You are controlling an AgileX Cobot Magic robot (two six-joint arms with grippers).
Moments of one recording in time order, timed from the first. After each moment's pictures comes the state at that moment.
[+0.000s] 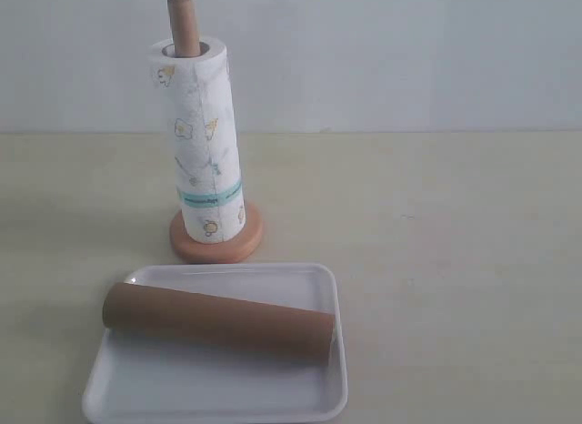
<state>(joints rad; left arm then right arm) -0.21 0.00 0.00 0.04 0.31 -0.14 0.16 0.00 0.00 0.12 0.34 0.01</state>
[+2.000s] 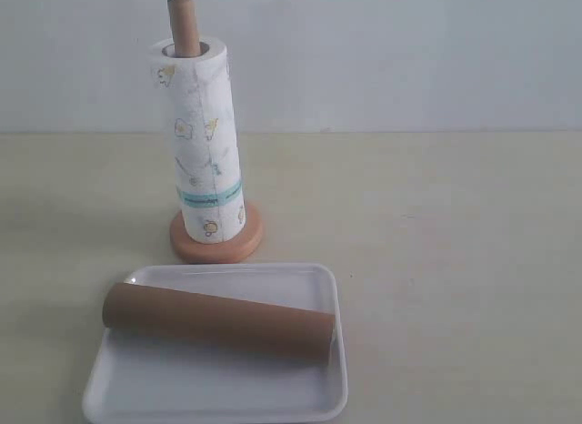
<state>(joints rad) -0.21 0.00 0.00 0.04 0.31 -0.14 0.07 0.00 0.00 0.12 0.35 0.01</state>
